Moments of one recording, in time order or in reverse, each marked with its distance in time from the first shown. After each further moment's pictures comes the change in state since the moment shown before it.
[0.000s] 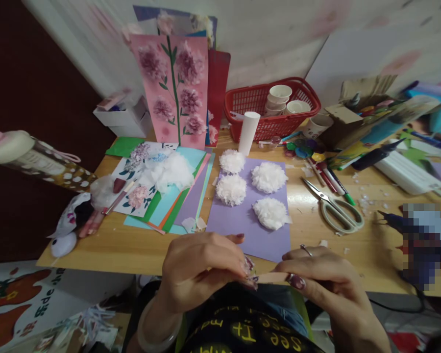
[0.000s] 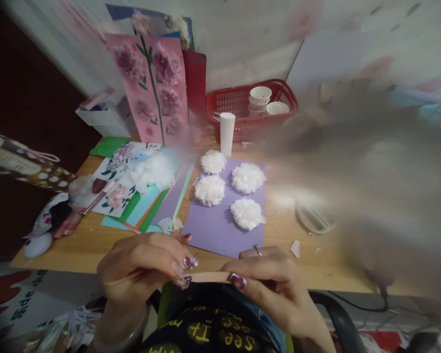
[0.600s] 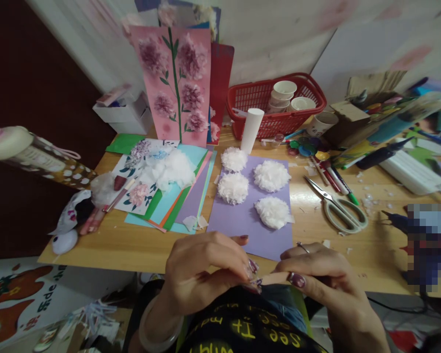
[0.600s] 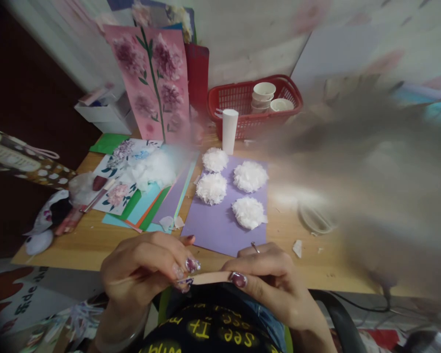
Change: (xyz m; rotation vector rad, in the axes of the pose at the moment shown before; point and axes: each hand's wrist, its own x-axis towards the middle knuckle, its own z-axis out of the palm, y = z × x) left_hand -0.004 0.005 0.003 -0.025 0.036 -0.102; right_hand -0.001 0.012 0.002 0.220 -0.065 0.046
